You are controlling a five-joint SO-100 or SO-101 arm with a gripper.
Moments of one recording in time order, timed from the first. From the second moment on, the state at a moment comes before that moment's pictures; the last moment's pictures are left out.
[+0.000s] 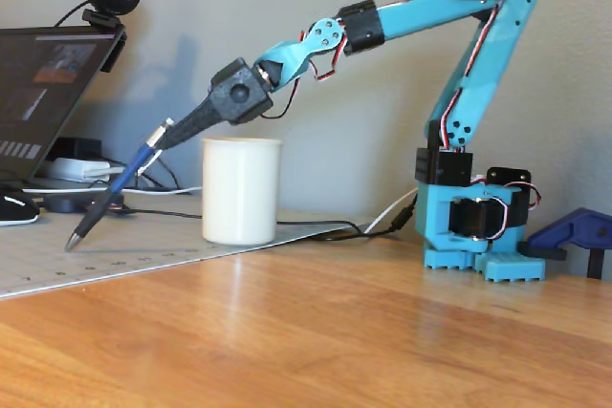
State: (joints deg) arm 50.6 115.5 136.1 13.4 82.6
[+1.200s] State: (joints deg) arm 50.6 129.8 143.3 13.4 82.6
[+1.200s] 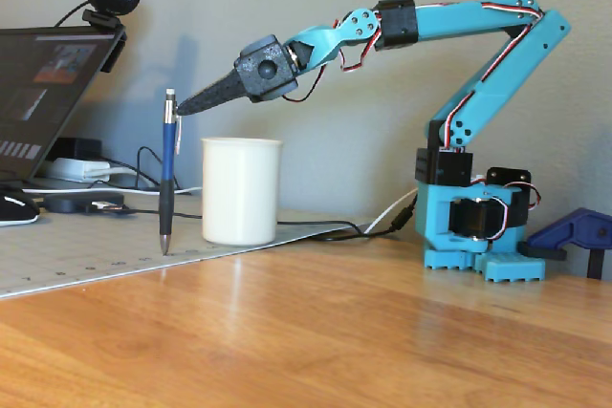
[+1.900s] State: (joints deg) arm 50.6 150.0 143.3 13.5 82.6
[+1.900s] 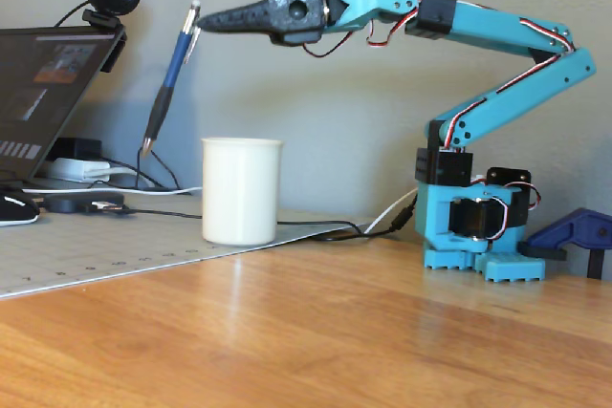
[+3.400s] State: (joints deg) arm 67.1 179.0 153.2 29.4 82.6
